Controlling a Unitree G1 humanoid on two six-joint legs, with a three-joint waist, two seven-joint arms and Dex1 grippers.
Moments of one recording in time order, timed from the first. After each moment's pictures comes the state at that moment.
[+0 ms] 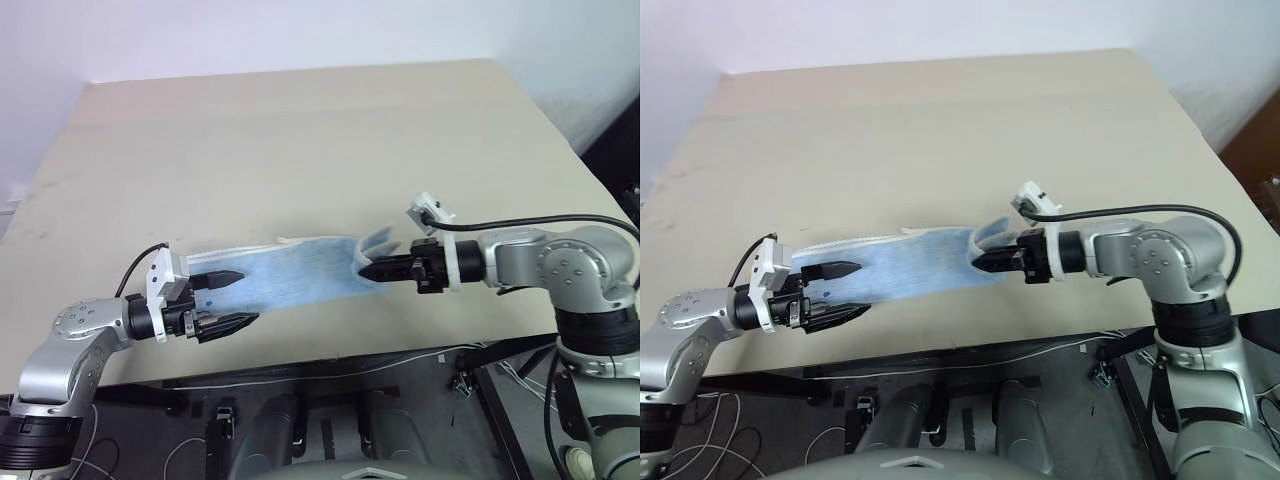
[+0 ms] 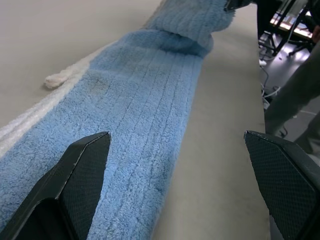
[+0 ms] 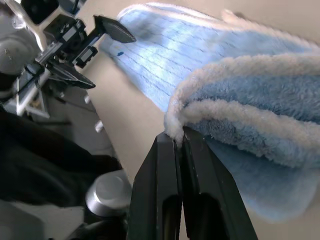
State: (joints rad) left arm -0.01 0.74 0.16 -0.20 -0.58 0.38 -1.15; right arm -0.66 -0.64 0.06 -0.23 0.91 1.35 0.72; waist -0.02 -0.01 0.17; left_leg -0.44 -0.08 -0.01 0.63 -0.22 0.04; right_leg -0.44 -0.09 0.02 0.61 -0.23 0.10
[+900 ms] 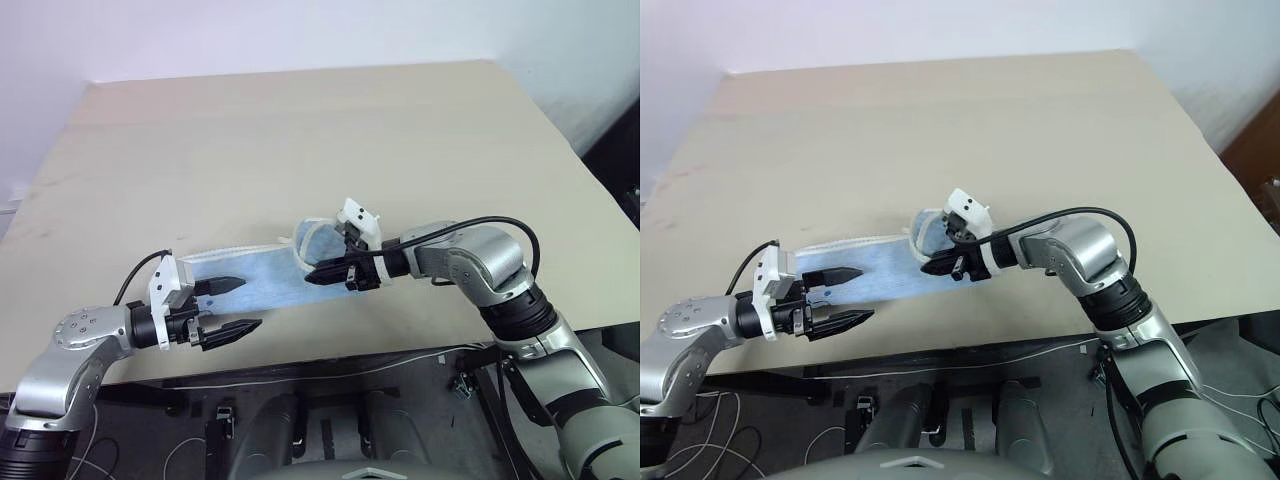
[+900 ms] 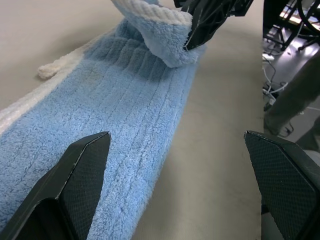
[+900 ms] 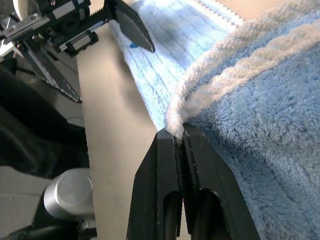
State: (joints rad) left arm 0.05 0.75 0.16 -0.29 -0.58 0.41 -1.10; right arm -0.76 -0.49 0.37 -0.09 0.59 1.04 0.90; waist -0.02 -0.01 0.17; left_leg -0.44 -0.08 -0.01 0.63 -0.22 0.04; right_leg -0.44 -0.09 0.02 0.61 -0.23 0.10
